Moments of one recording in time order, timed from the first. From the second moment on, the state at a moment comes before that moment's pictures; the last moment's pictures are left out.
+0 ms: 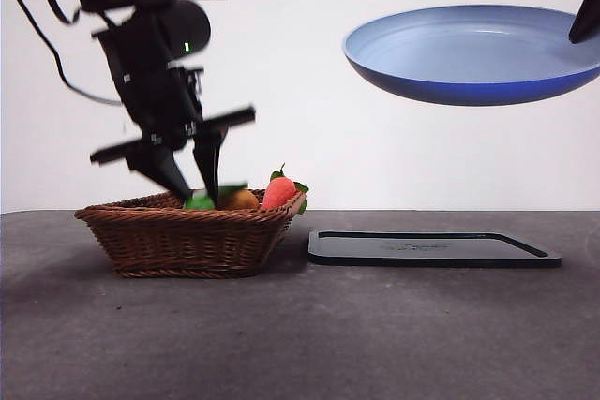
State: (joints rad) left arm -0.37 1.91 1.49 -0.61 0.09 -0.42; right arm 0.05 1.05 1.00 -0.68 -0.34 -0.01
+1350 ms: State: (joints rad) left arm -0.71 1.82 1.49 -0.62 0.12 -0.22; right arm 0.21 1.42 1.00 -0.55 -0.41 0.18
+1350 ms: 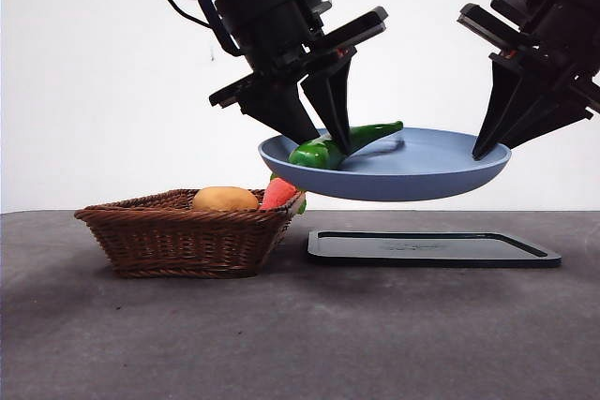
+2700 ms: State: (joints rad) left arm -0.72 1.33 1.49 -0.74 0.19 -0.16; right arm 0.03 1.71 1.21 -0.56 -0.36 0.19
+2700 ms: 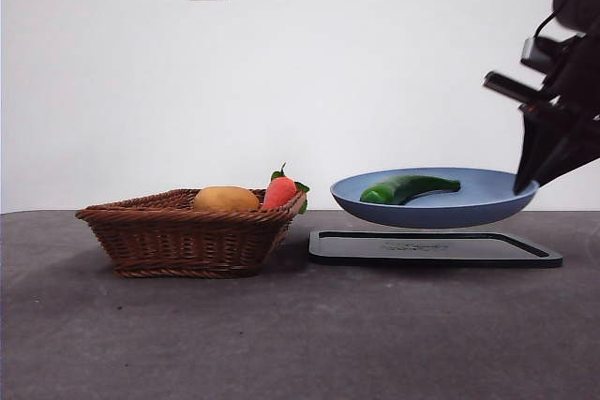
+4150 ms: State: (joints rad) left arm -0.72 1.26 1.49 -0.86 0.08 -0.14; right arm 0.00 1.72 1.46 -0.69 -0.37 0.16
